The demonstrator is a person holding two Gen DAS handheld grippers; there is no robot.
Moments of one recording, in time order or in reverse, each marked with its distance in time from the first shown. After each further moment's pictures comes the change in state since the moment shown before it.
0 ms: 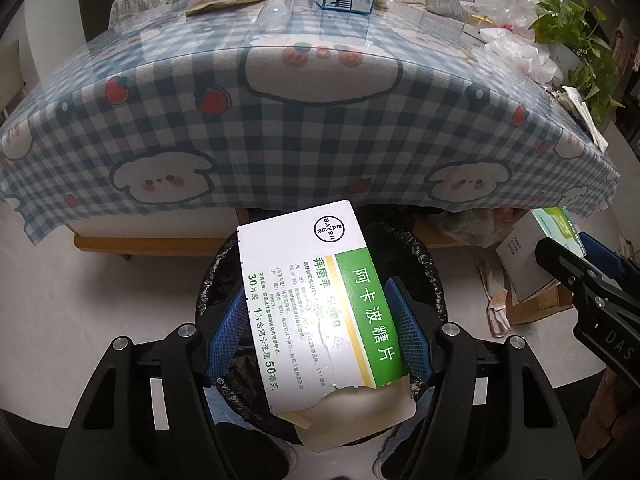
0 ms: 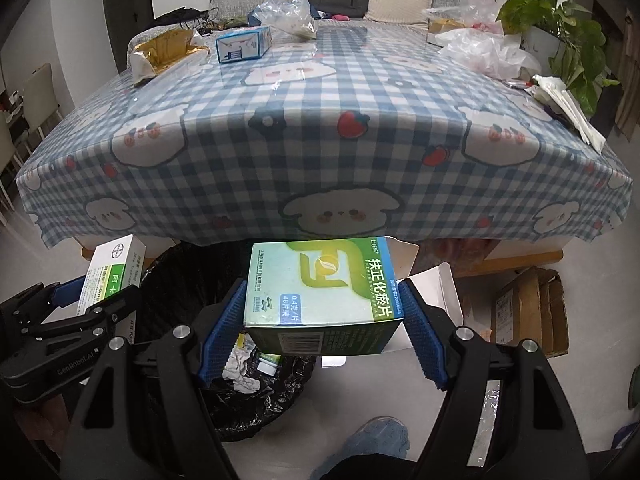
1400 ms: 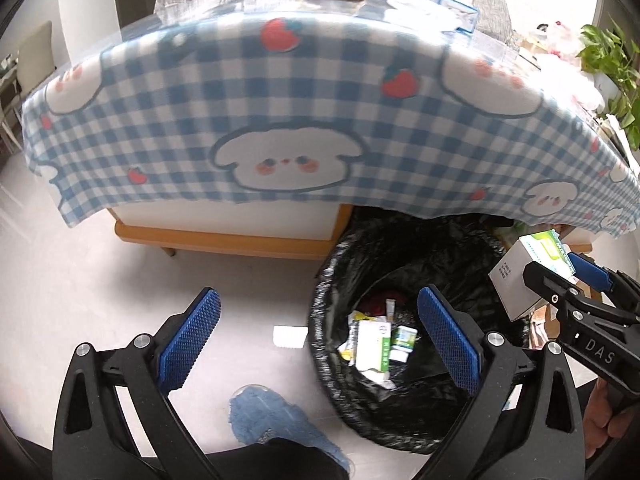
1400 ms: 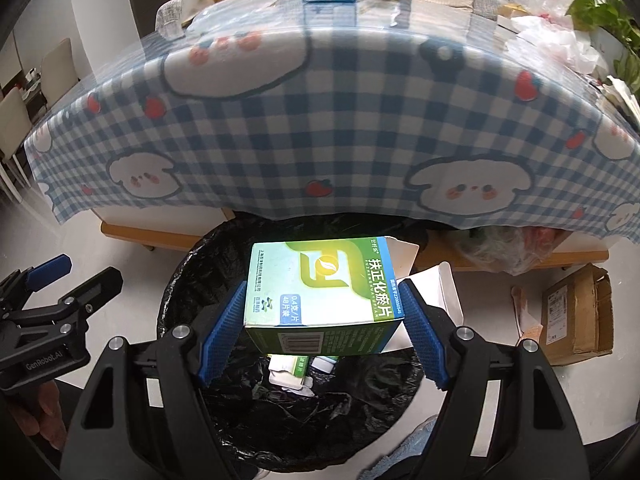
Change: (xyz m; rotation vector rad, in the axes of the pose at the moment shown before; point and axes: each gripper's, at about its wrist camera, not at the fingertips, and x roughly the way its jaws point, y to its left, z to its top) left arm 0.011 0.114 -0.018 -0.073 -0.044 0.081; right arm 0.058 0.100 -0.011 -0.064 0.072 0.083
